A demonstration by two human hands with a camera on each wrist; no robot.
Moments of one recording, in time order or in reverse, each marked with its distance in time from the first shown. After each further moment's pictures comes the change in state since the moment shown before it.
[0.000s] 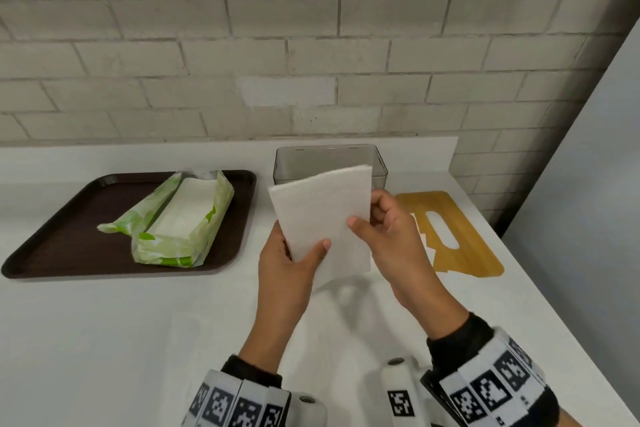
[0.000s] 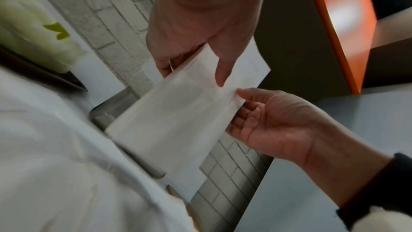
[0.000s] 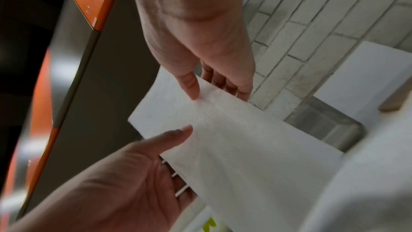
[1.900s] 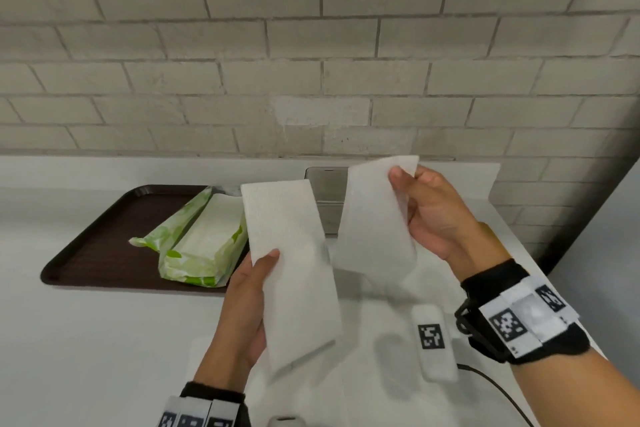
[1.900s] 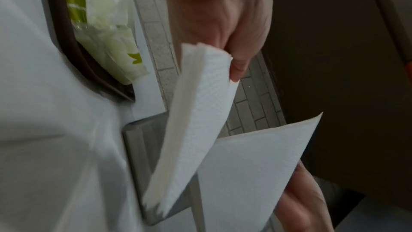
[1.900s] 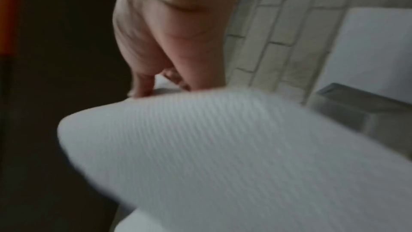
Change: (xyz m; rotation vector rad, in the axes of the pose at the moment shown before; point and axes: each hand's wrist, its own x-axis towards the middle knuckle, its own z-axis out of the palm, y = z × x) left_hand 0.031 0.002 -0.056 -0.404 0.088 -0.378; right_hand 0.089 -0.033 -0.014 0.423 -0.340 0.043
